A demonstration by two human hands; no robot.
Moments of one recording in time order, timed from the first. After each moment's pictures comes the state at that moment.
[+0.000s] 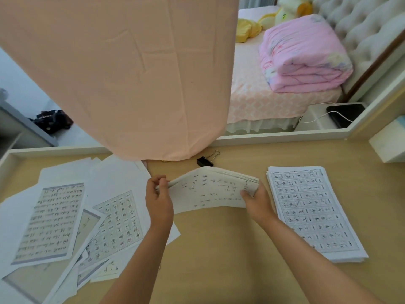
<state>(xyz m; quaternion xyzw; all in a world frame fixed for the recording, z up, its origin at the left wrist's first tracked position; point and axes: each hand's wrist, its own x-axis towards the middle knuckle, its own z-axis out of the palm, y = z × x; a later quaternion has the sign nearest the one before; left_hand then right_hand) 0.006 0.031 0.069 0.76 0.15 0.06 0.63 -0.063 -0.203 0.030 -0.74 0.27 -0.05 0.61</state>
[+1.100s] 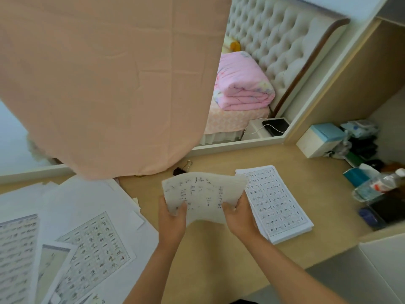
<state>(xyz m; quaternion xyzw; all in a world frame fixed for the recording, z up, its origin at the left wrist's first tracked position) -0.024 0.048 0.061 0.70 -0.03 -0.13 0.70 -0.105 -0.113 0.082 -0.75 0.34 -0.16 0.54</state>
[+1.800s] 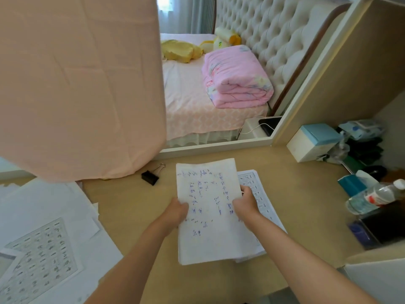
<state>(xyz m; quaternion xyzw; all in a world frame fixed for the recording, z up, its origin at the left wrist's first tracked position) -0.018 -0.112 0.050 0.78 -0.03 -0.41 0.46 -0.116 -0.304 0.063 -0.72 0.47 0.00 0.51</state>
